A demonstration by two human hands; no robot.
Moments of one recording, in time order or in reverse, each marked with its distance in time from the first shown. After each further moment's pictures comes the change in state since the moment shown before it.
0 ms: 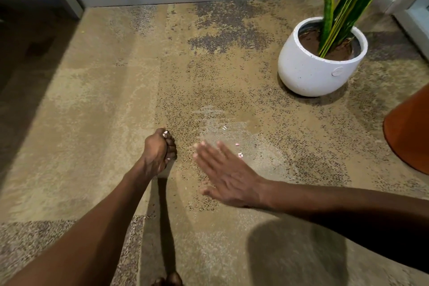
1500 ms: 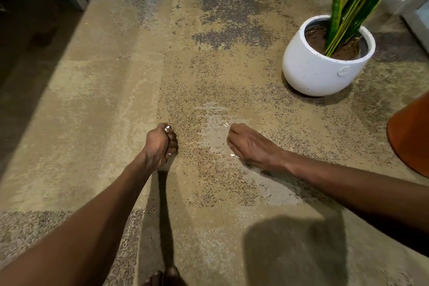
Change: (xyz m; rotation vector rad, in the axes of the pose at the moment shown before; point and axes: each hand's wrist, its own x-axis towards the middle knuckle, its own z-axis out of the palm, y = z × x) left_hand -0.004 0.002 0.004 0.014 0.014 0.007; right_hand 0.000 0.072 -0.006 0.248 0.219 0.183
